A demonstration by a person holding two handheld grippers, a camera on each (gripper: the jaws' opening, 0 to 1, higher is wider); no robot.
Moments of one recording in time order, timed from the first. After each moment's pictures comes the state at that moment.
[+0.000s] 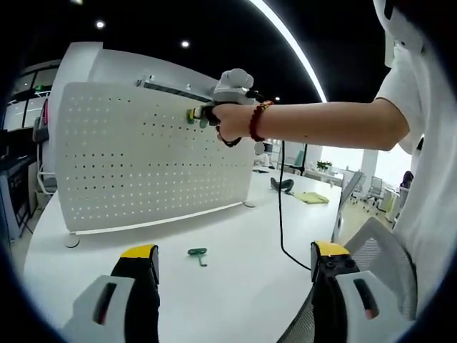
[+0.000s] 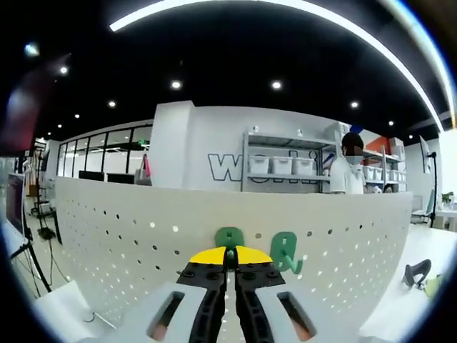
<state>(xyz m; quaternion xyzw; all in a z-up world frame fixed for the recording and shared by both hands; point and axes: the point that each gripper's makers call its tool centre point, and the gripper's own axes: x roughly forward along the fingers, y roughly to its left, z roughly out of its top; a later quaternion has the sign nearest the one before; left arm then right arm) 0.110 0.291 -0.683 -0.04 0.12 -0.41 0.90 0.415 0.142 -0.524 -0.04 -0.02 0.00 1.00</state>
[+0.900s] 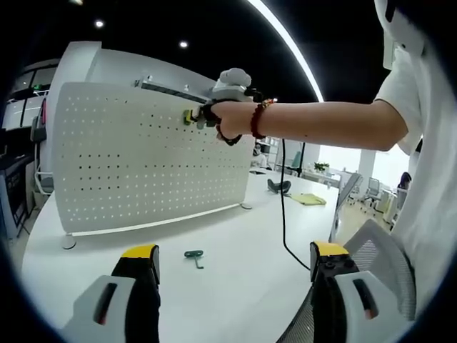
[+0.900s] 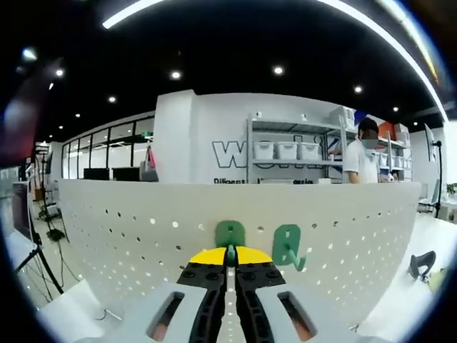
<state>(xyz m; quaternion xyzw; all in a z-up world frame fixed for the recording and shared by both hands) 0.111 0.286 -0.680 -0.04 0.12 -0.42 0.90 0.419 0.143 -0.531 -0.01 0.02 0.03 1.00</state>
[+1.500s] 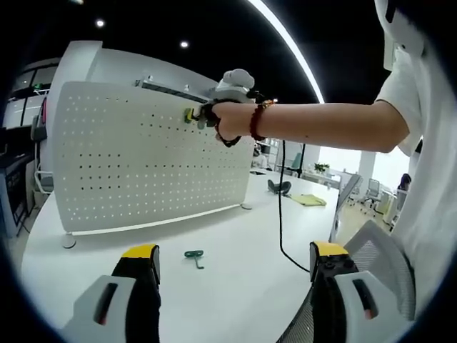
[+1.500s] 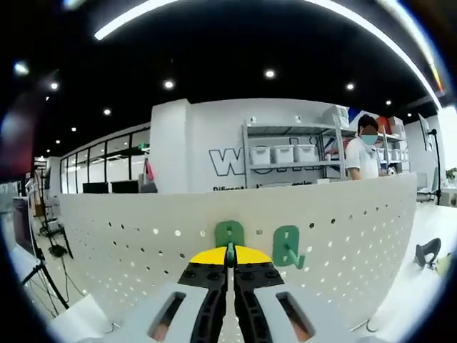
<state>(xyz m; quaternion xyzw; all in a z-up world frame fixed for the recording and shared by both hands) 0.111 0.288 -0.680 -0.05 0.12 -0.42 0.90 0.412 0.145 -0.519 0.03 -0.02 0.03 1.00</state>
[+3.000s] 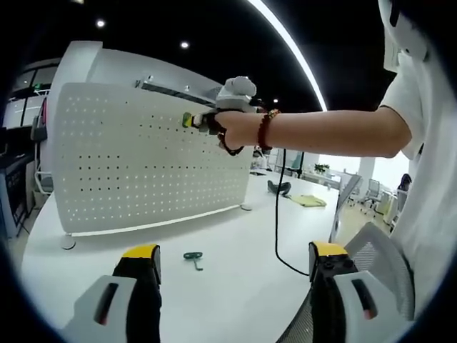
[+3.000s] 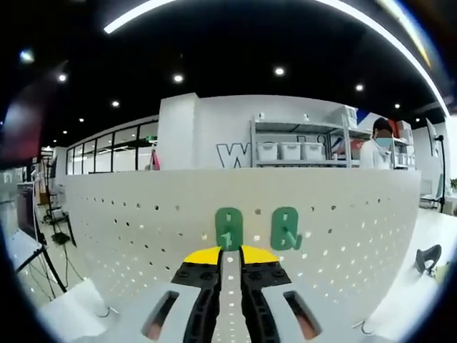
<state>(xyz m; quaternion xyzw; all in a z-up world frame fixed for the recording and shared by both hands) 0.110 0.284 -0.676 -0.05 0.12 -0.42 0.90 0.404 0.141 -0.548 0.00 0.01 0.04 1.00</state>
